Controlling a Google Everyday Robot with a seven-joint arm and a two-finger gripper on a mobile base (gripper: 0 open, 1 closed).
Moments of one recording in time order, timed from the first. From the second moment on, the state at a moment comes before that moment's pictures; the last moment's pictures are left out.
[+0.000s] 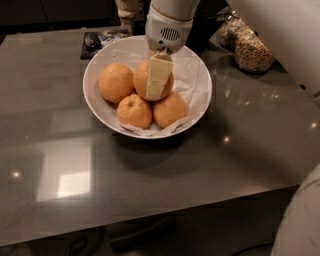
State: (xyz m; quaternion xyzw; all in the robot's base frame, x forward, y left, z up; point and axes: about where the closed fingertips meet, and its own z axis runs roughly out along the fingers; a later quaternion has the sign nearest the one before) arm 0.565 0.021 0.932 -0.72 0.68 0.08 0.11
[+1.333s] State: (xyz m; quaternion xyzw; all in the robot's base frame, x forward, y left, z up) arm 0.495 0.021 1.024 -0.73 0.66 0.06 0.19
